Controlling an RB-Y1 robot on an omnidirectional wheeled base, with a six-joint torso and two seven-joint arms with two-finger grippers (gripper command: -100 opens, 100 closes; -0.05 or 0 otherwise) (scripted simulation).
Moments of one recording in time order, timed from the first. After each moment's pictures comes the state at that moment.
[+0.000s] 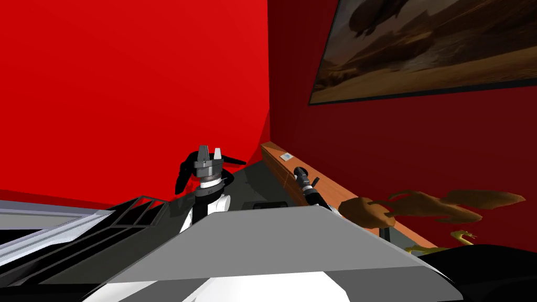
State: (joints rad) left arm 0.50 0.01 0.00 -2.33 -0.12 -0.61 0.00; right arm 0.61 -0.24 0.14 -2.02 -0.07 -0.05 -0.17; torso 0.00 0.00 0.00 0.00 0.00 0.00
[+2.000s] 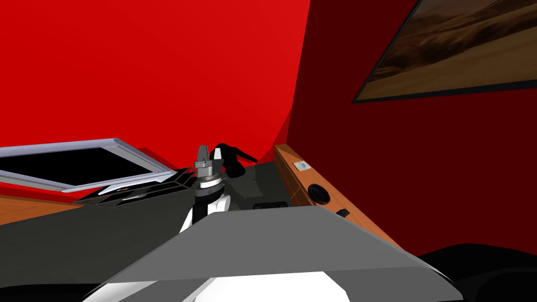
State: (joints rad) left arm 0.50 0.01 0.00 -2.33 -0.12 -0.61 0.00; right arm 0.73 -0.55 0.24 -1.62 -0.18 0.42 -0.12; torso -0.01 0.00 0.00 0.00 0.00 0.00
